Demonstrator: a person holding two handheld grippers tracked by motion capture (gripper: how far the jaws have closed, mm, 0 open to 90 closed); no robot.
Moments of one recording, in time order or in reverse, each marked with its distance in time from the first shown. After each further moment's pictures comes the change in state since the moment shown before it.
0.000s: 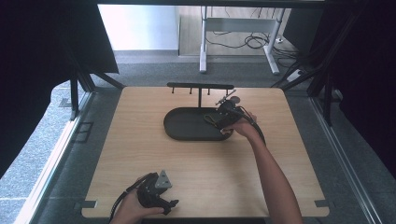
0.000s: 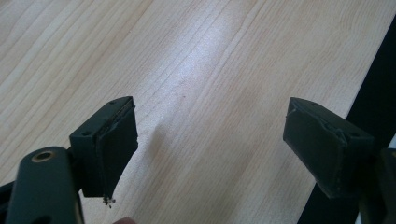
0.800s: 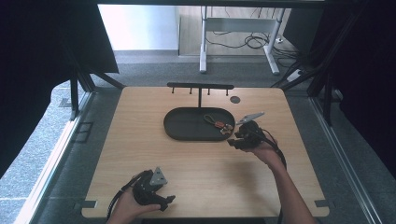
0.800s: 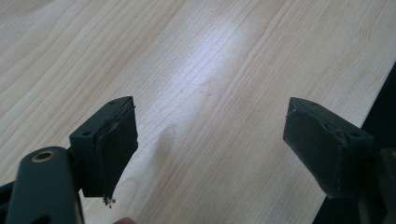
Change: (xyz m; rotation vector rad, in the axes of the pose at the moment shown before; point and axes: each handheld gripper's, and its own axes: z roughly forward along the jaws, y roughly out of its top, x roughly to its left) left arm 0.009 -0.004 -0.009 -0.029 0.043 -0.040; right arm 0.024 -0.095 -0.057 -0.165 0.075 0.031
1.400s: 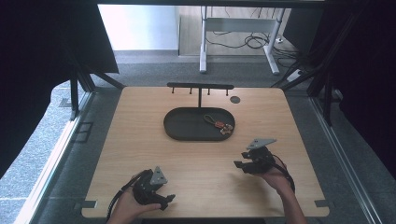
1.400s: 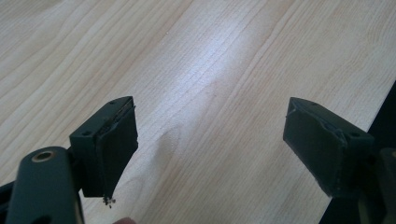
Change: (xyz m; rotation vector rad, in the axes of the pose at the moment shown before) left arm -0.001 0.001 0.001 0.006 0.013 -0.003; right arm 0.022 -0.071 -0.011 -0.045 0.024 0.010
